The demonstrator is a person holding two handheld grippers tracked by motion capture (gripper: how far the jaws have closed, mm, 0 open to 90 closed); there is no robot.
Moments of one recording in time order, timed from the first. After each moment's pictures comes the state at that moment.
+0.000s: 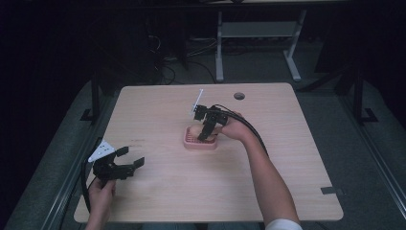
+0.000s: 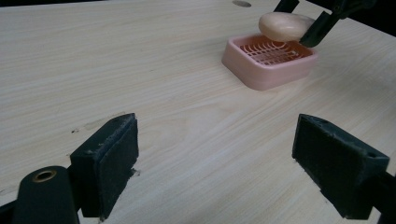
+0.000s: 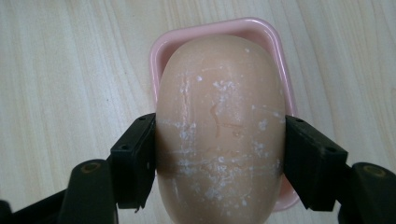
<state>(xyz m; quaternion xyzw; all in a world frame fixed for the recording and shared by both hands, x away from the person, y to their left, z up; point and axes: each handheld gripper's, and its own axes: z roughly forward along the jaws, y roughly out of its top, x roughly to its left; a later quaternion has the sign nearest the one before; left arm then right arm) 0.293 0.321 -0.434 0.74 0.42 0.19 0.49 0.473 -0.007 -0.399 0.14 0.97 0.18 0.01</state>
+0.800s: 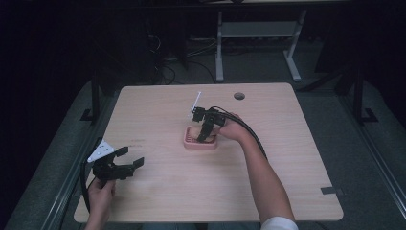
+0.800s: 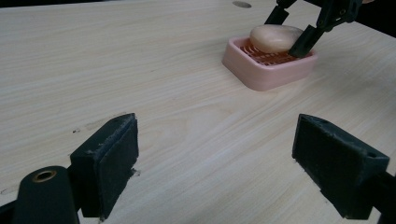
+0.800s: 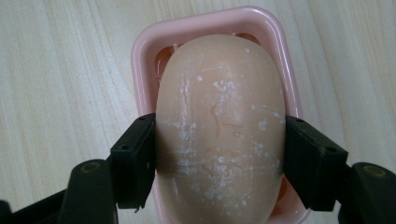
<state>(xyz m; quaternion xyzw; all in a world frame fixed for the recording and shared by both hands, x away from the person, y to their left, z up) 0.292 0.322 -0.433 0.74 0.42 0.18 0.48 0.480 -0.002 -0.414 0.14 0.98 0.17 0.01</state>
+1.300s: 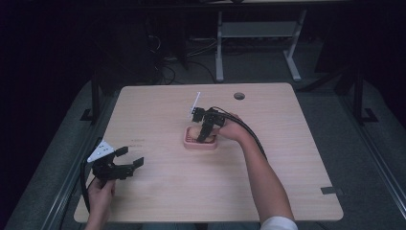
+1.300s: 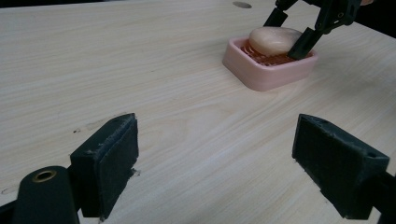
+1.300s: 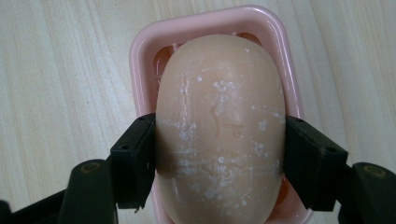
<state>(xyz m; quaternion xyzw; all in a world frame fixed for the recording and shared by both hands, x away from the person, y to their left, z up) 0.292 0.322 -0.433 0.74 0.42 0.18 0.48 0.480 0.000 -0.416 0.14 0.98 0.17 0.01</state>
